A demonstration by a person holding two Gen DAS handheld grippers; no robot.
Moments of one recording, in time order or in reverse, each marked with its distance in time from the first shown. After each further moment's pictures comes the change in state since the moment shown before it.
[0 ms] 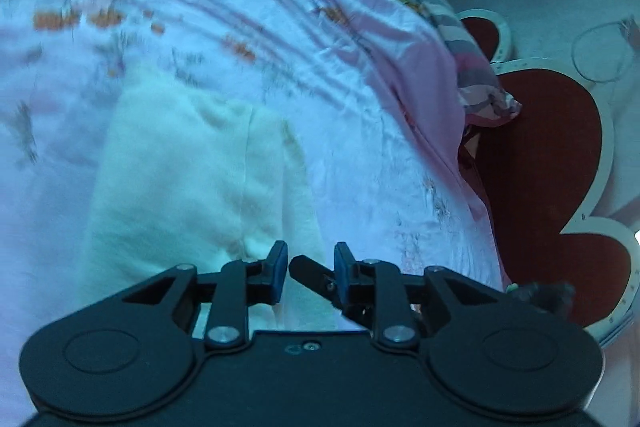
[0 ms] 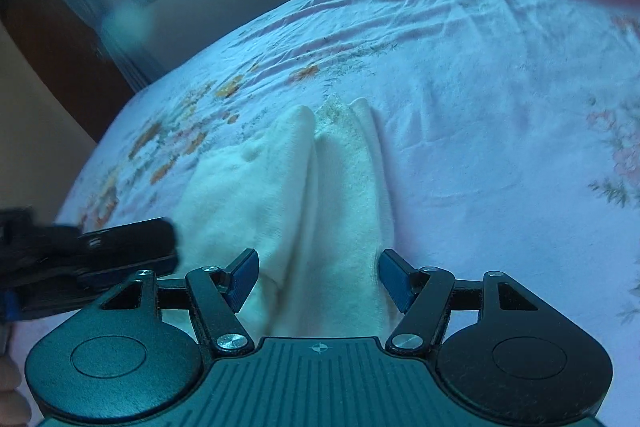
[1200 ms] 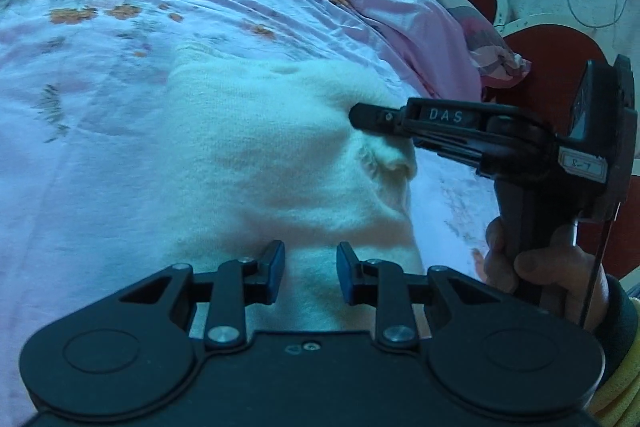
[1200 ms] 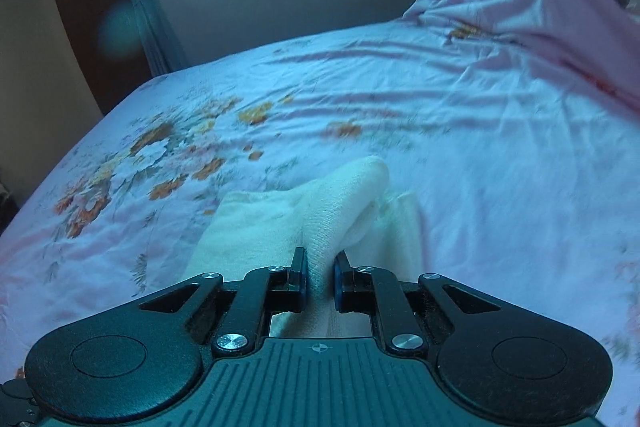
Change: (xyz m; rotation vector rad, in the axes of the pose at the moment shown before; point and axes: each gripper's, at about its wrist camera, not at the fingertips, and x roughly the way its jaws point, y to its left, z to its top) left arm 0.018 0.022 -0.046 0.111 0.013 0.037; right arm 0.025 0.047 0.043 -0.295 -0.084 -0.073
